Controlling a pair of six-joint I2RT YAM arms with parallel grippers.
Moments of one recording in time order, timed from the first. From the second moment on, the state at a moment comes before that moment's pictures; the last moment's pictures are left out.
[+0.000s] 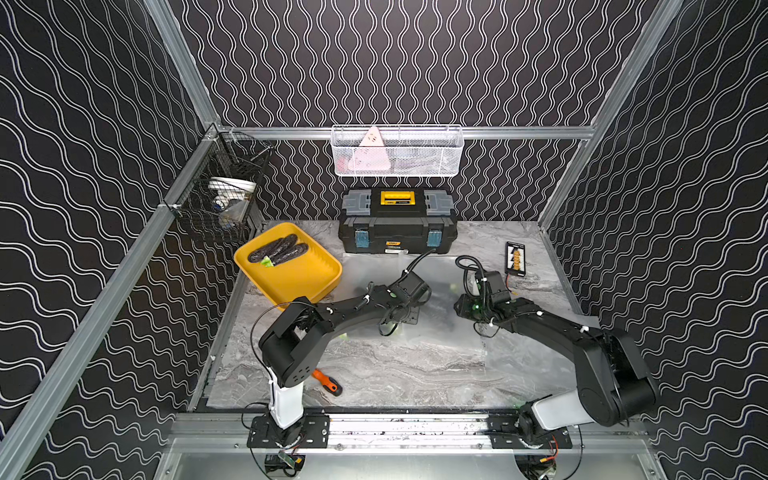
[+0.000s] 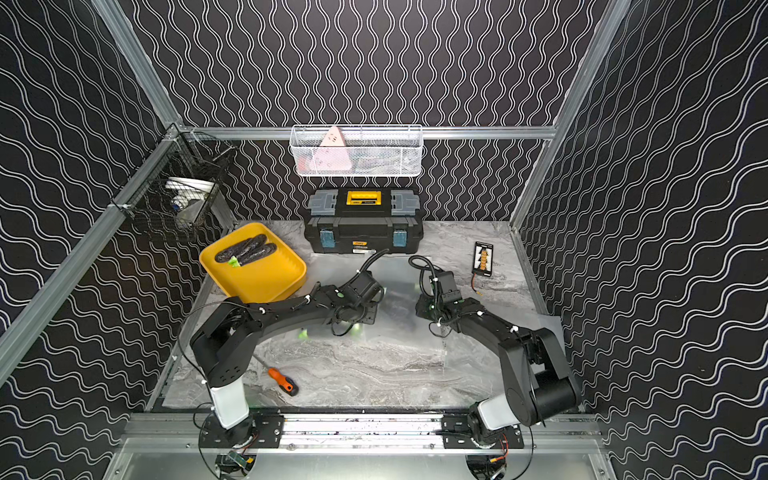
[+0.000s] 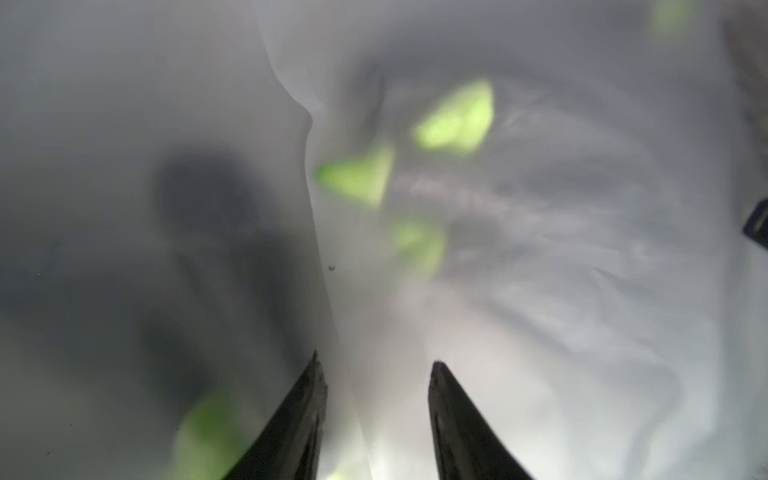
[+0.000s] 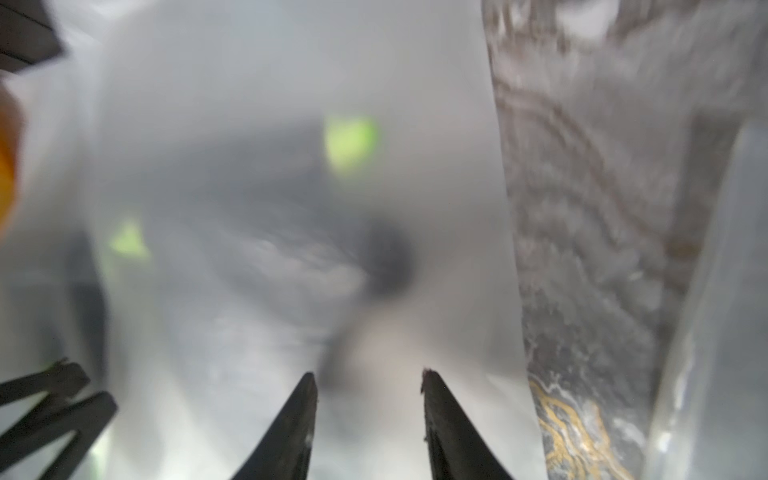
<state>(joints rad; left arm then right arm) -0.77 1.83 1.26 -0.48 -0.18 -0.58 0.34 1.46 0.77 -0.22 -0.08 0.52</state>
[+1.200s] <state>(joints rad) -0.75 1.93 1.30 -0.34 0.03 -0.66 0.34 1.65 0.91 -0.15 -0.19 0.61</state>
